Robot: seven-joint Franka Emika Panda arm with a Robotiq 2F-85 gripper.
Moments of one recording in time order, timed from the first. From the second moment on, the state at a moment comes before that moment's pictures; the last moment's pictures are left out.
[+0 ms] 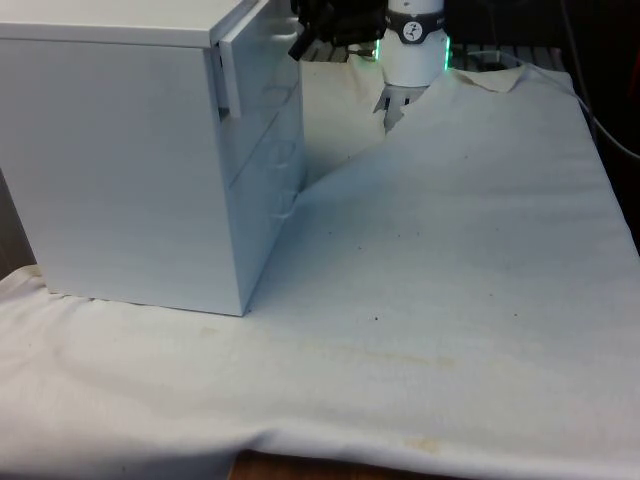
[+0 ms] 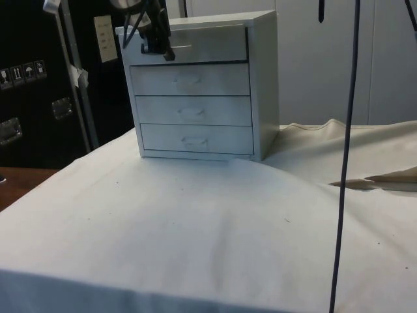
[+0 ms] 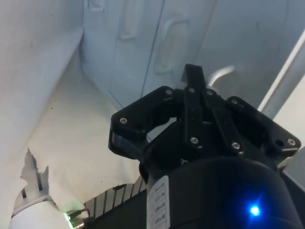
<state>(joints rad) 0.75 0.44 -0.81 -1.73 -0.39 1.95 0.17</state>
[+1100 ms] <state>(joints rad) 0.75 0.46 -0.81 -1.74 -0.39 1.95 0.19</state>
